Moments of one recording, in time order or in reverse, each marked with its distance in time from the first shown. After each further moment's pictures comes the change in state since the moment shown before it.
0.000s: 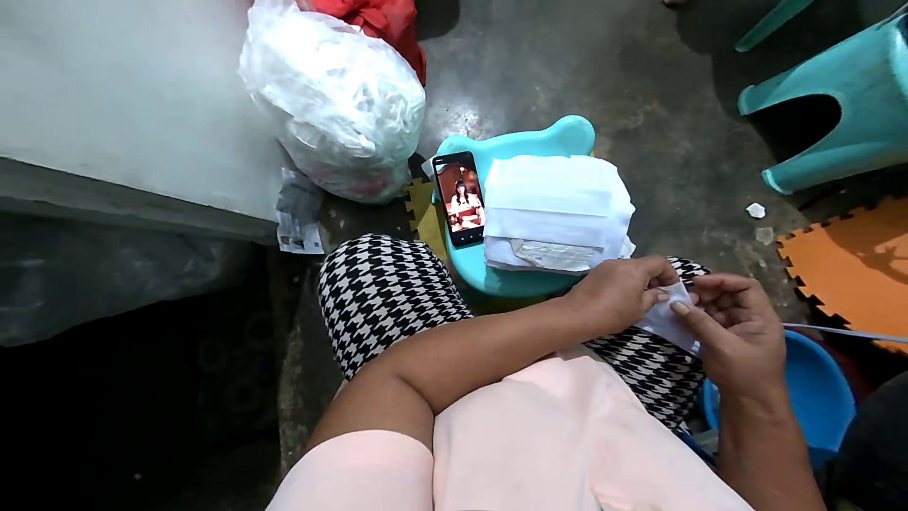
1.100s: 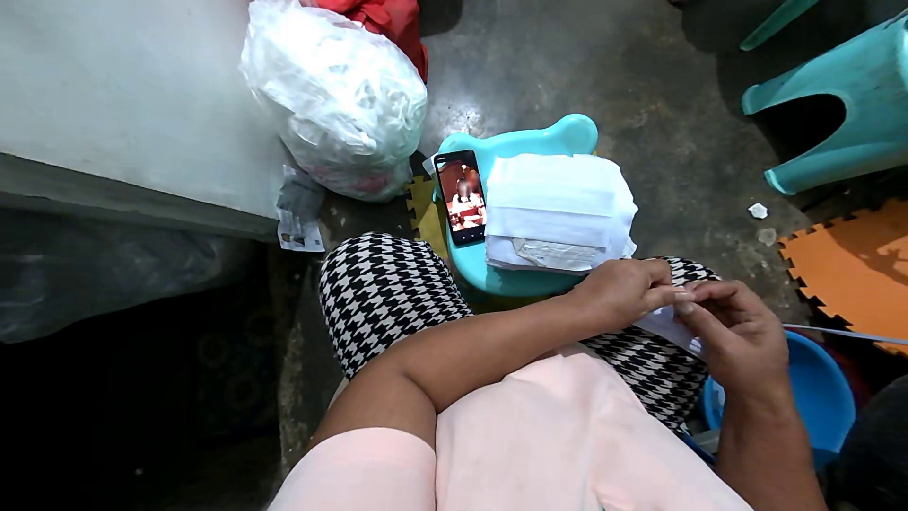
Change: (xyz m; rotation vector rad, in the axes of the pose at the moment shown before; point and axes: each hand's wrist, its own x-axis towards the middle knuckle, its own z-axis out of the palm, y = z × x) left_hand 0.002 -0.009 0.002 0.003 0.015 0.083; right_hand 0.002 0.001 -0.003 -0.010 -0.057 0.014
